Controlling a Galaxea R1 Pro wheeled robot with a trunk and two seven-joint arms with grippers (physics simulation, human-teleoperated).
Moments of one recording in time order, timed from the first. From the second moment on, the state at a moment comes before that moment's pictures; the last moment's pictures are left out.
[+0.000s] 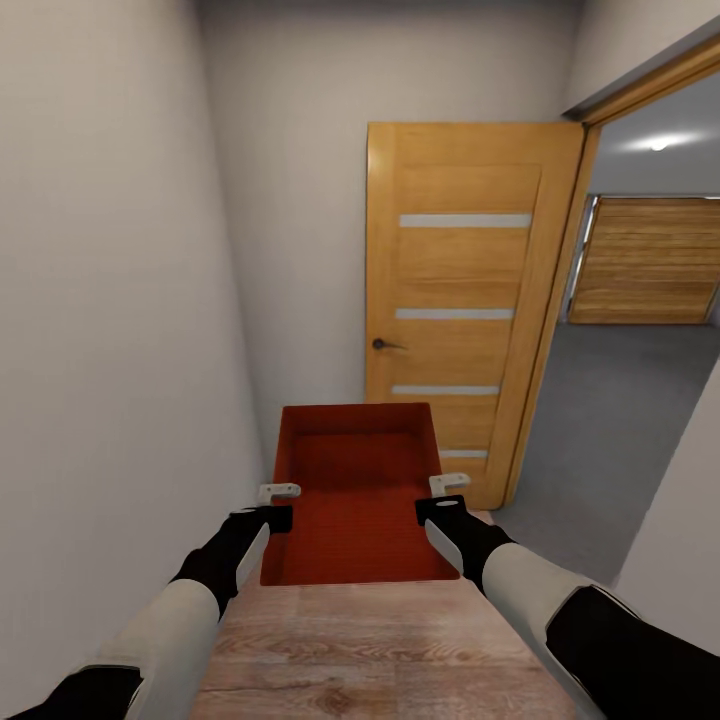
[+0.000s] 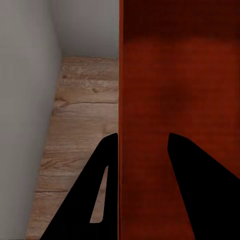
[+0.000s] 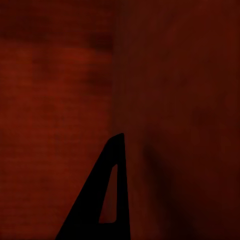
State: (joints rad) left arm -0.78 -0.09 0.01 -0.50 0.02 0.37 0.11; right arm -0.95 0.10 0.68 -0.21 -0.57 0.21 -0.34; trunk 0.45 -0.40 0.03
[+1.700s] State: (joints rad) left arm -0.78 -0.09 0.00 -0.51 0.01 0.37 0.11; right arm -0.95 0.10 0.67 -0.22 -0.57 0.20 -0.34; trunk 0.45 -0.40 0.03
